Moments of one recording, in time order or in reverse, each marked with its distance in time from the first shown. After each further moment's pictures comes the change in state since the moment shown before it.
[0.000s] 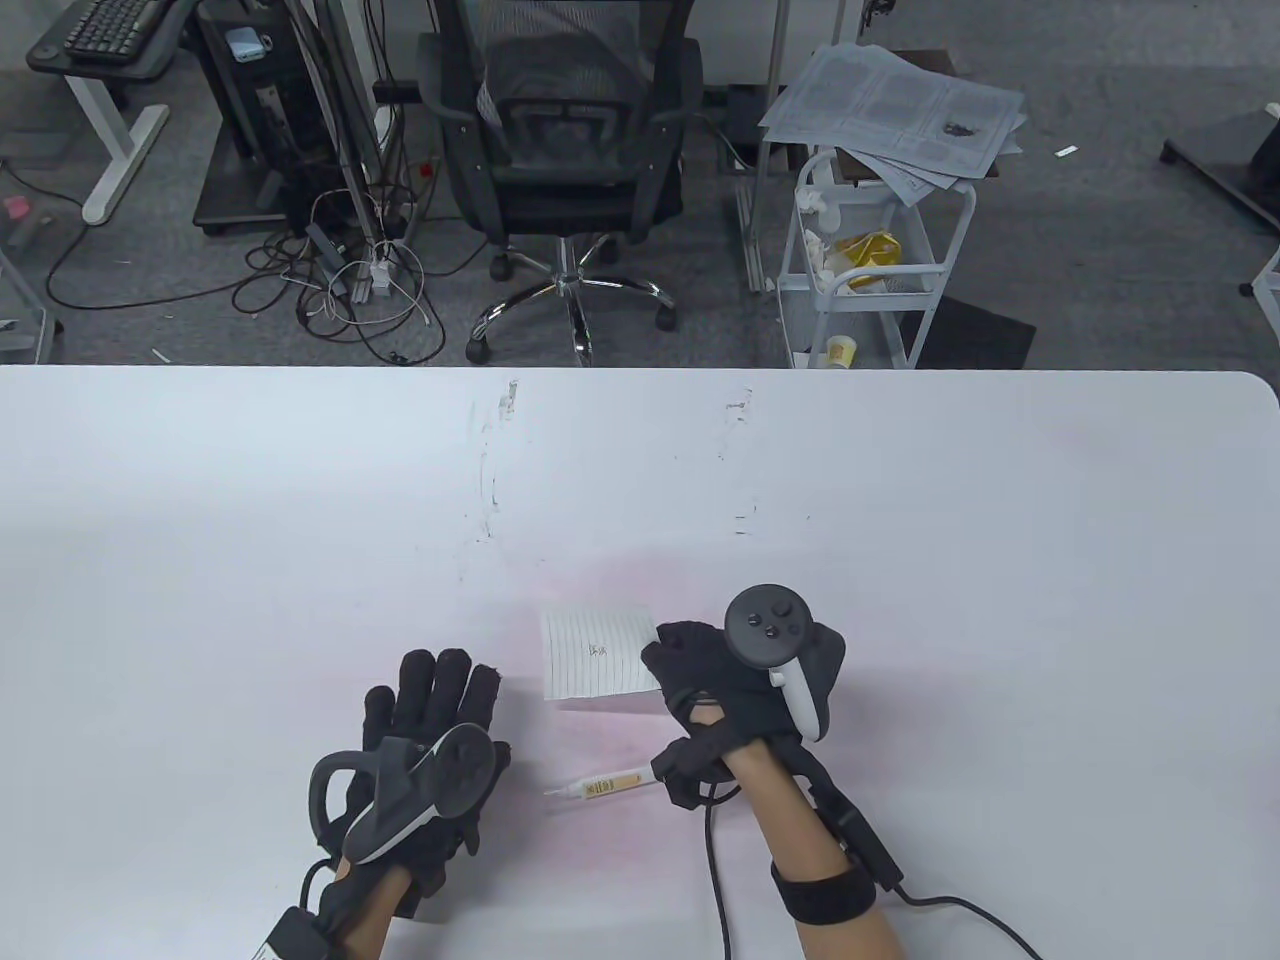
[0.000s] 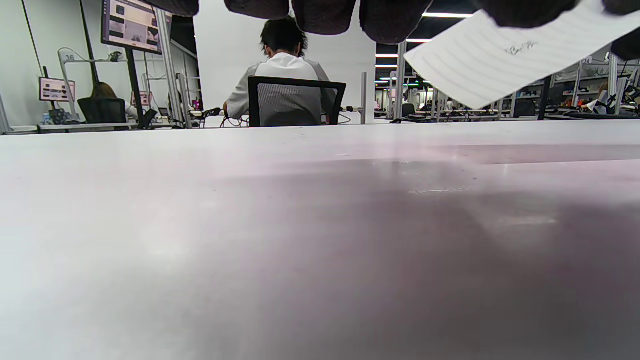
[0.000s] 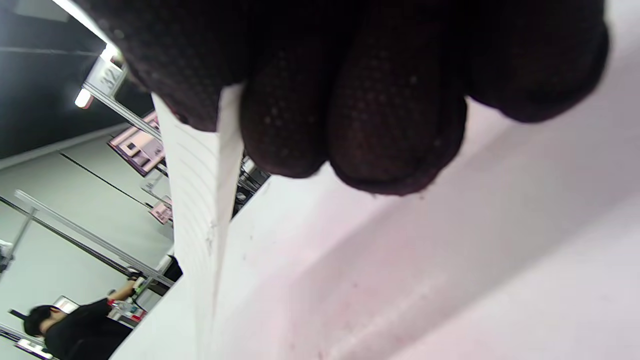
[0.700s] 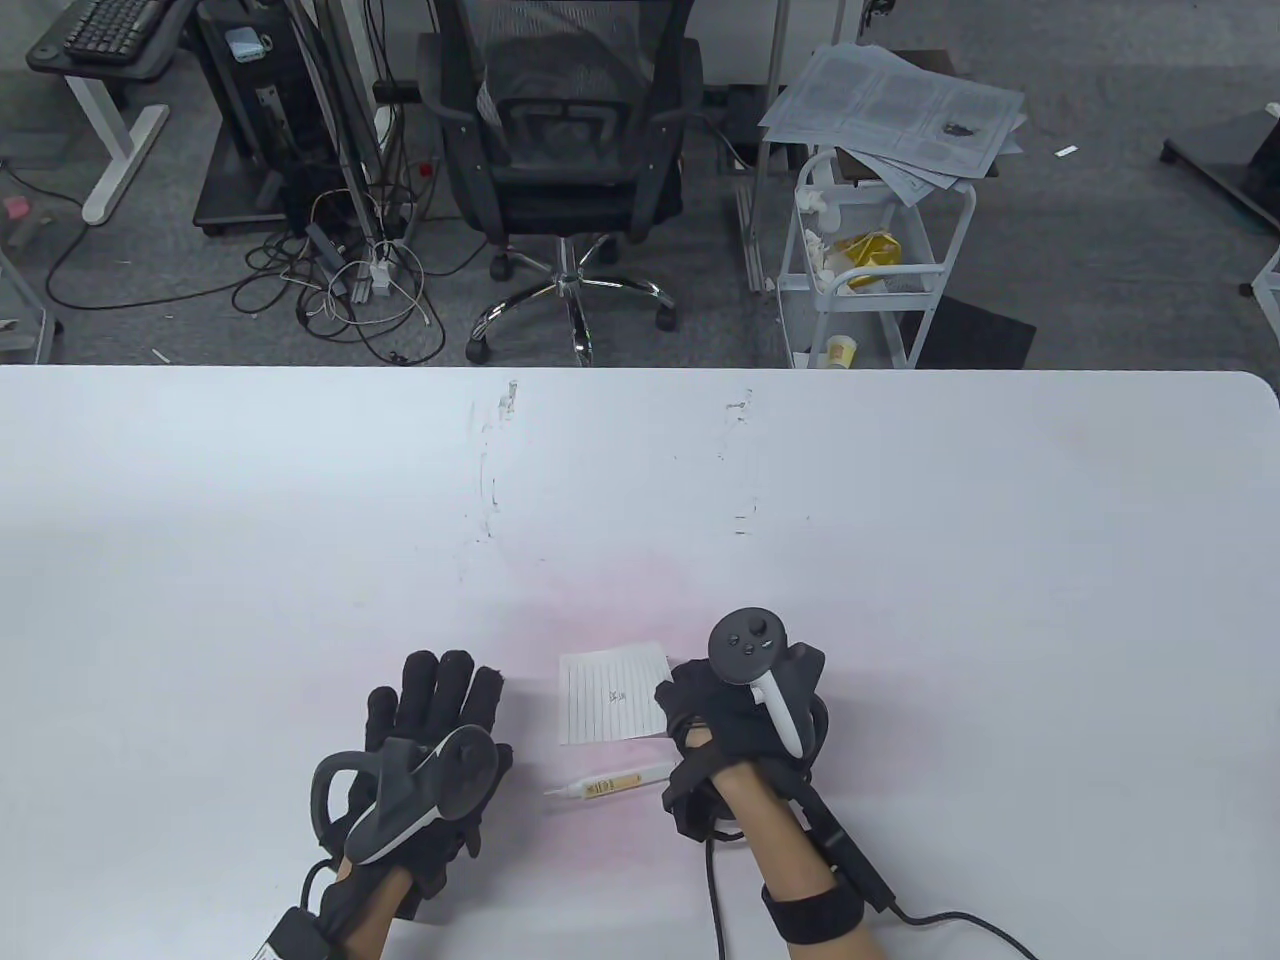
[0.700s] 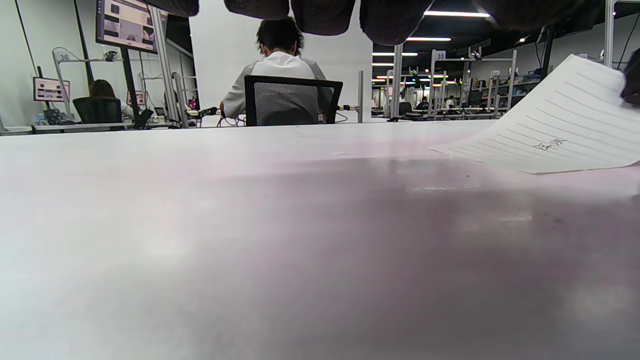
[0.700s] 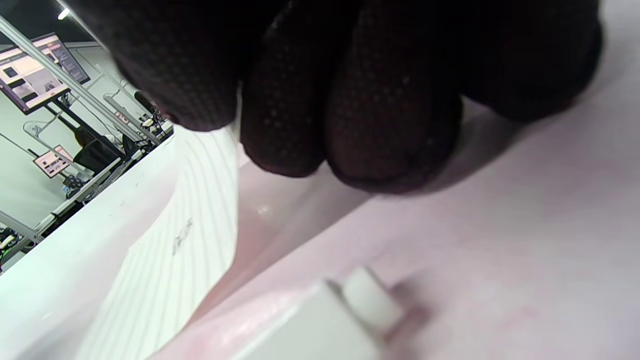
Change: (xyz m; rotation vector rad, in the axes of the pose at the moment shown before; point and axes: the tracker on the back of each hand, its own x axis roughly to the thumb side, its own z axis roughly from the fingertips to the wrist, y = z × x) left_hand 0.001 0.000 0.000 -0.004 -0.009 -0.006; right_hand -0.026 0.020 0.008 0.027 0.178 0.187
